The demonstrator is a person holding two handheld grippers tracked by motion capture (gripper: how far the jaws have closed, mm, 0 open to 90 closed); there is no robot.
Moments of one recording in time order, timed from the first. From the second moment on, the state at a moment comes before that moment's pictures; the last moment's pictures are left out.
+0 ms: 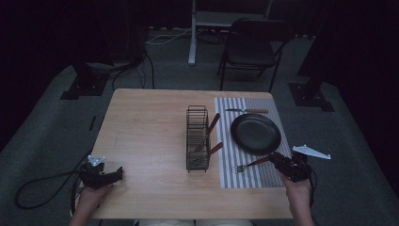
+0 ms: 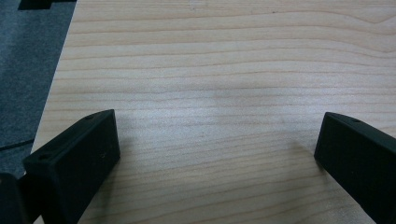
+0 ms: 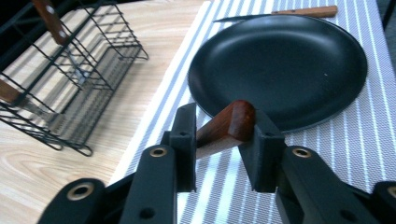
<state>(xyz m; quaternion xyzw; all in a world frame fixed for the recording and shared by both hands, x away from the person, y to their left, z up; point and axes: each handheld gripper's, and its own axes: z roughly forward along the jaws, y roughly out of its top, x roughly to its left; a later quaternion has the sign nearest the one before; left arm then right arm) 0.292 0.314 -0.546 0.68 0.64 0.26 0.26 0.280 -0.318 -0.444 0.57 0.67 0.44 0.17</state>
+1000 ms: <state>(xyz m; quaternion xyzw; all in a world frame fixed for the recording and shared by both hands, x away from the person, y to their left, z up) 0.292 0.314 -0.546 0.68 0.64 0.26 0.26 0.298 -0.354 -0.492 0.60 0.68 0.40 0.13</state>
